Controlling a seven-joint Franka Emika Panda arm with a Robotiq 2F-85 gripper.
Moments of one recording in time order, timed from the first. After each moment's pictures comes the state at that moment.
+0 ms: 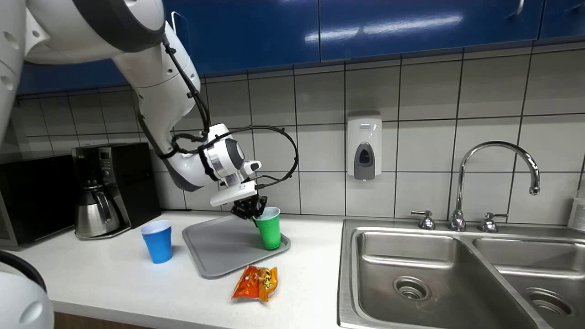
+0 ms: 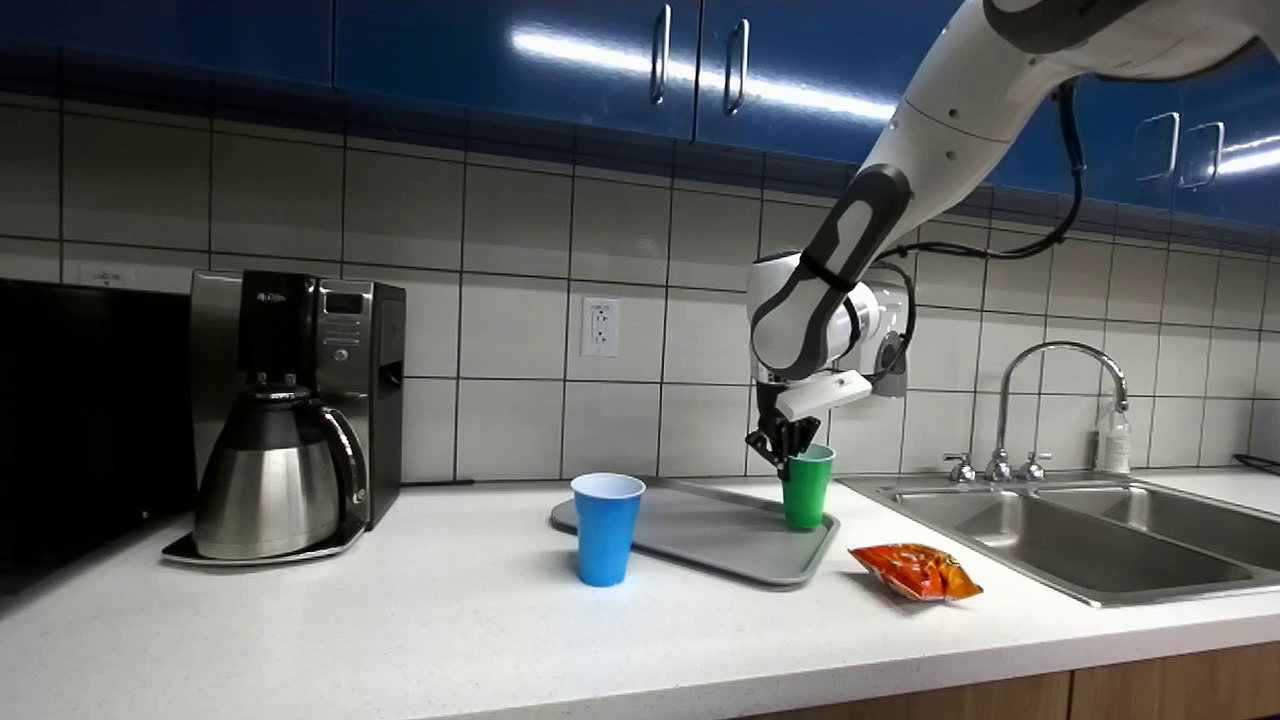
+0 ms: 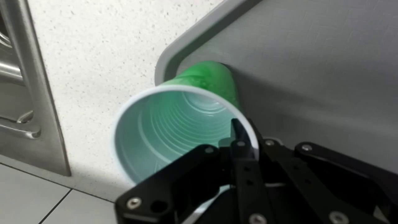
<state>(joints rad) 0.13 0.45 -0.09 -1.96 -0.44 2.60 0.19</state>
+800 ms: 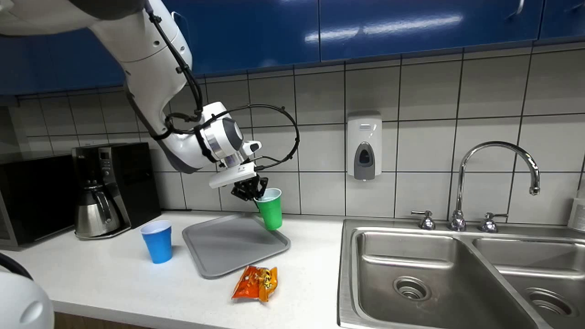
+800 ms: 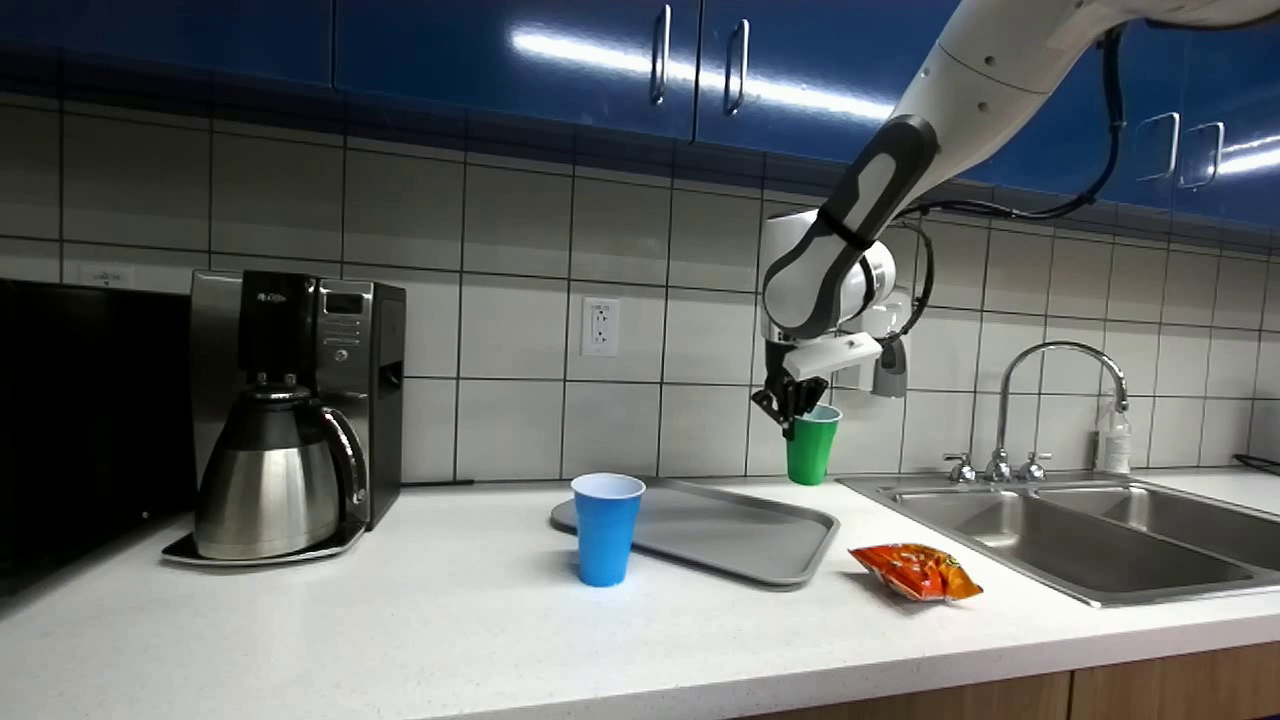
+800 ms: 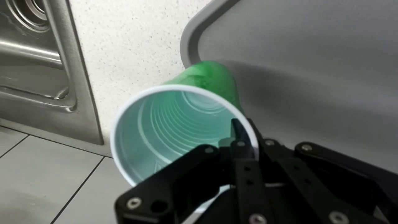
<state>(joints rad) 0.14 0.32 -0.11 -2.00 -0.44 2.60 0.20</state>
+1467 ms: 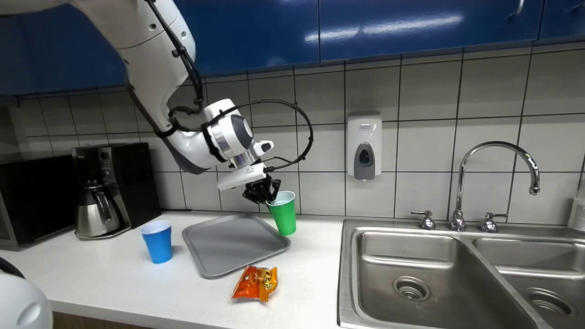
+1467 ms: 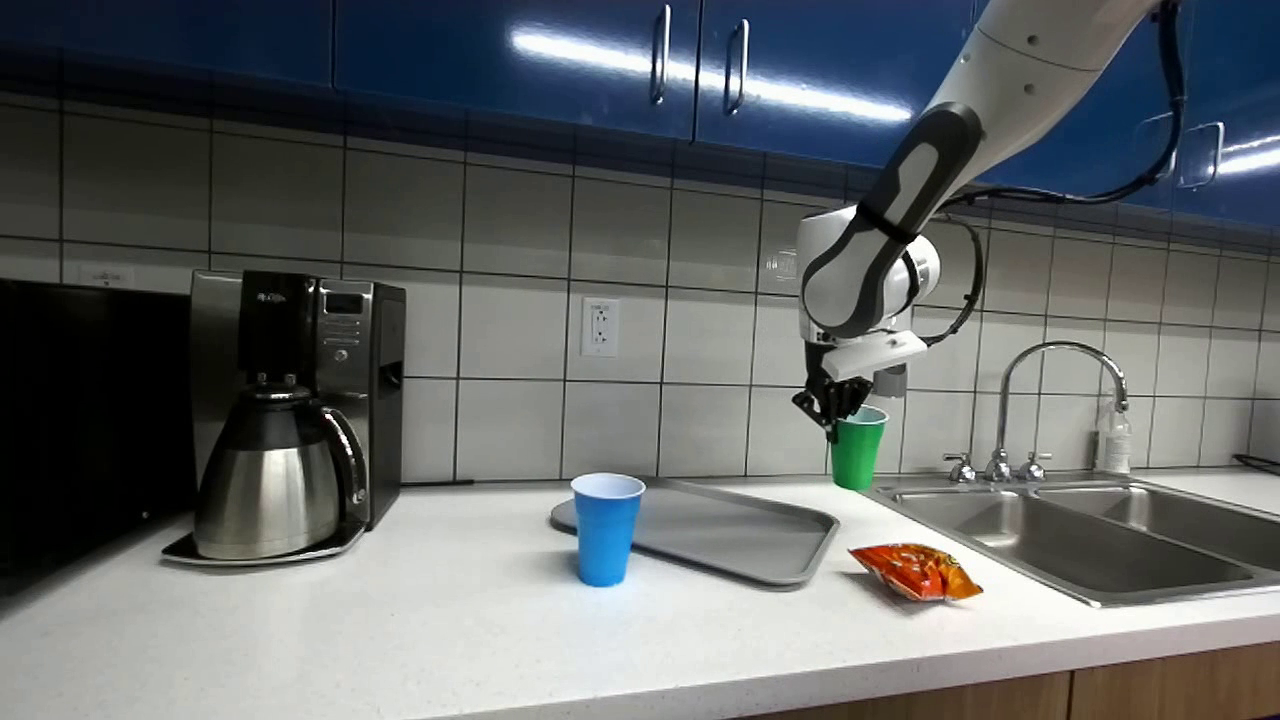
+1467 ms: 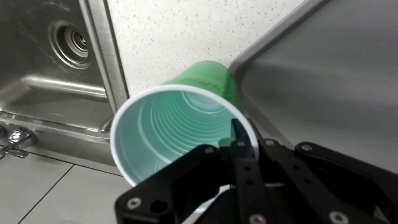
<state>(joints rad) 0.12 0.24 -0.18 -2.10 -0.47 2.60 0.25</state>
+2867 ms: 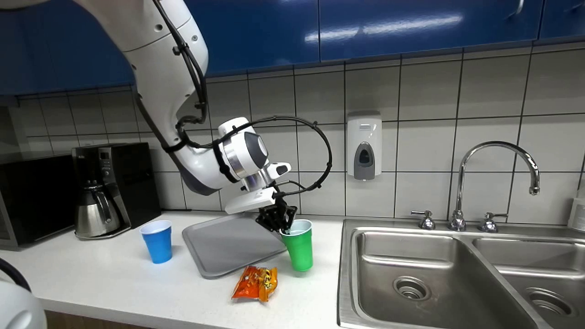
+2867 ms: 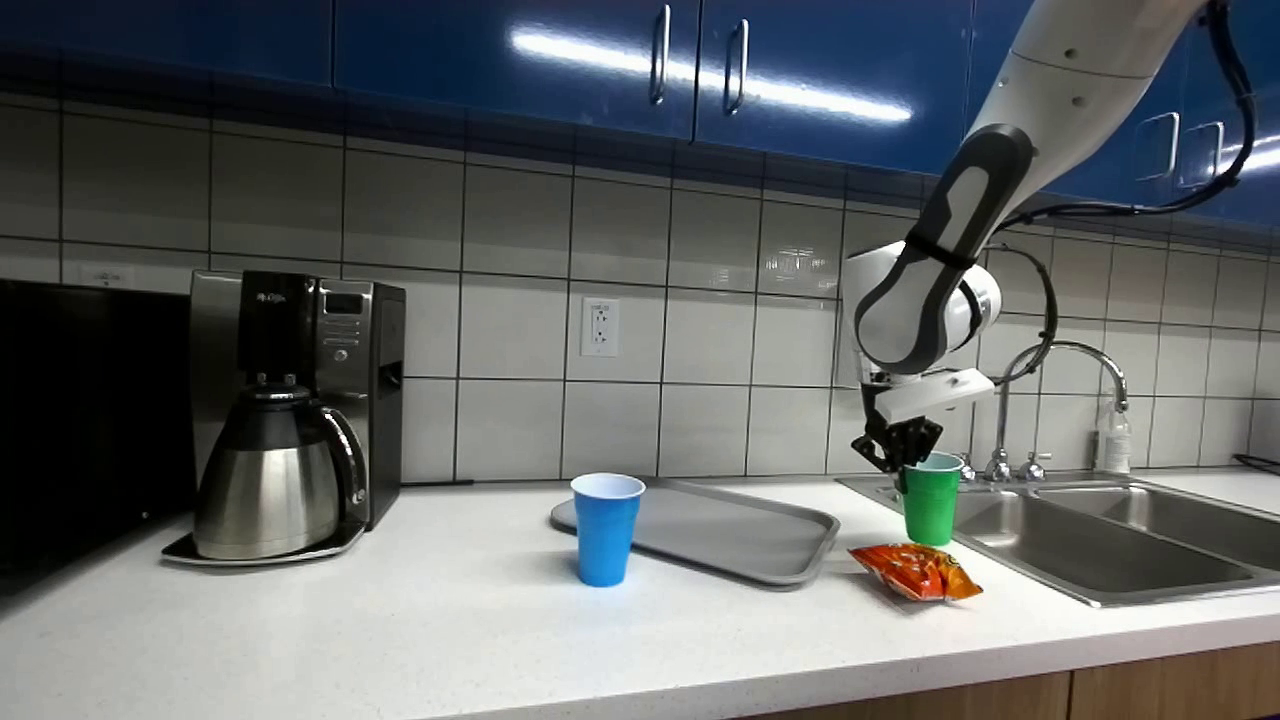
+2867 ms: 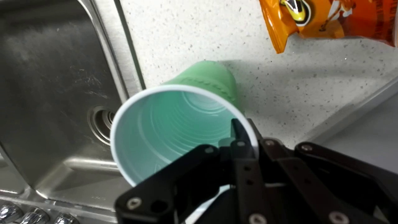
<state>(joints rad) 0.07 0.22 -0.23 -2.26 -0.52 2.60 0.37</state>
